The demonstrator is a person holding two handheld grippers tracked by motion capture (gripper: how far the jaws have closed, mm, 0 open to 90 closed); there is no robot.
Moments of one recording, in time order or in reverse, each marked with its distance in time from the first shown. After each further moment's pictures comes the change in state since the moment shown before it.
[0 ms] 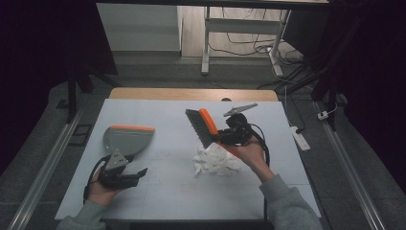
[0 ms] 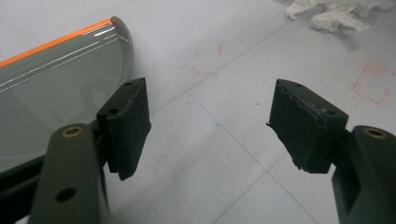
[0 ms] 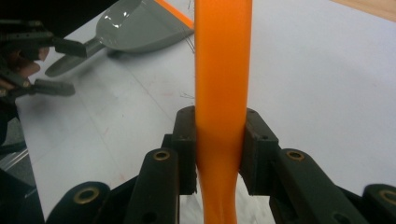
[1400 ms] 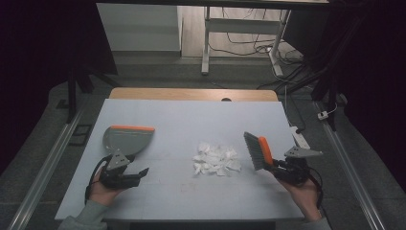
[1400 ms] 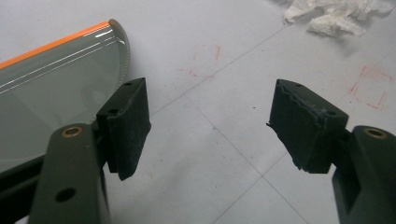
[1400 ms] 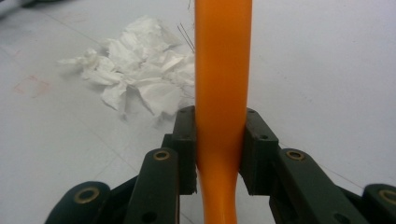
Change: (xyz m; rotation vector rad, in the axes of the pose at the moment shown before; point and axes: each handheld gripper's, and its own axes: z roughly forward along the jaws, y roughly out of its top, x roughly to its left) left arm -0.004 0.003 0.001 -0.001 0.004 -0.002; right arm -0.046 -0.164 -0.091 -0.137 -0.243 0.054
